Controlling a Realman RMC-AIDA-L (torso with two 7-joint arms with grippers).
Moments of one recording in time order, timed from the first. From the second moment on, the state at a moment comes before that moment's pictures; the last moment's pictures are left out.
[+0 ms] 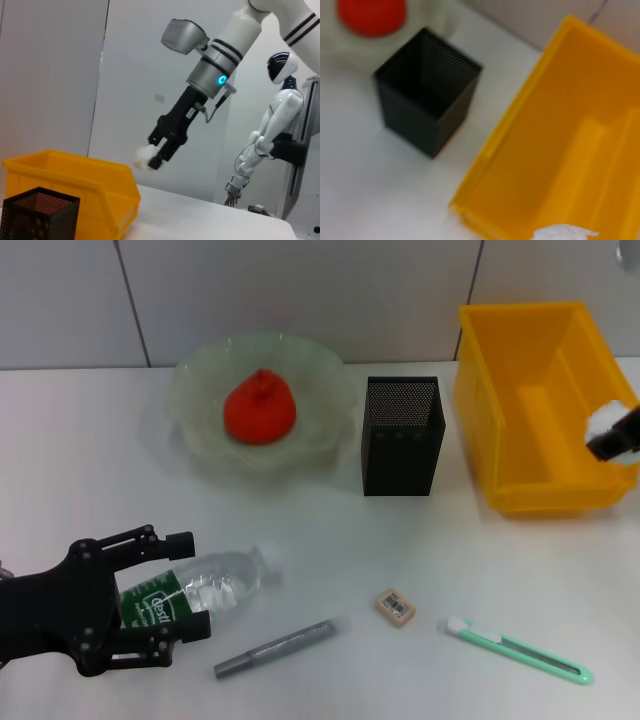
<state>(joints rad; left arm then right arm) -0.33 -1.99 0.81 0.66 1.74 1.88 -1.19 0.69 2.08 -1.16 -1.67 -2.92 -1.80 2.64</state>
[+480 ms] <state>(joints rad) -0.33 -1.99 0.80 0.66 1.74 1.87 -1.20 0.61 2.08 -1.19 -1.38 -2.82 -1.29 2.55</state>
